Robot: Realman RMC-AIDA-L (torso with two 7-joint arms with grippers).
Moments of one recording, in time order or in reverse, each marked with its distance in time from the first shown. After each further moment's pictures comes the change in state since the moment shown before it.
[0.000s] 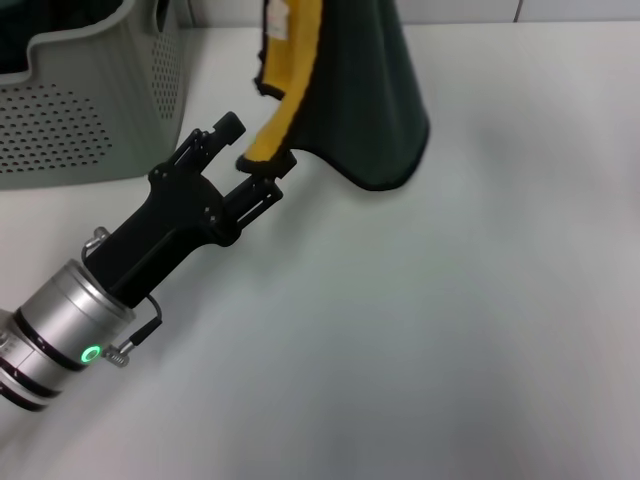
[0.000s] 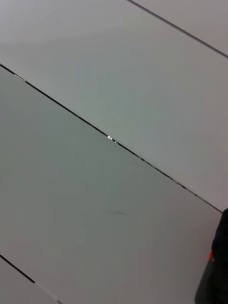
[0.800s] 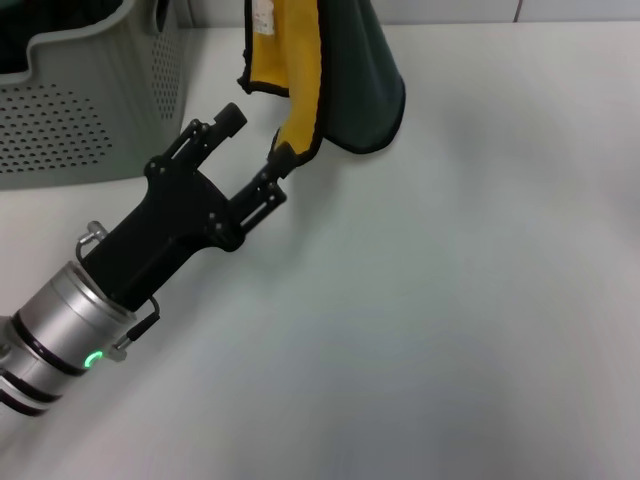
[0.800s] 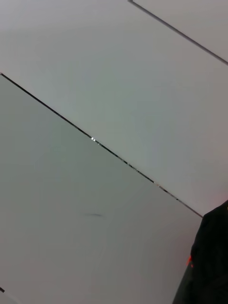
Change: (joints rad) left arm -0.005 0.000 -0.001 -0.017 0.003 0.047 0.164; right arm 0.064 0.002 -0.061 0.042 -0.028 -0.123 -0.009
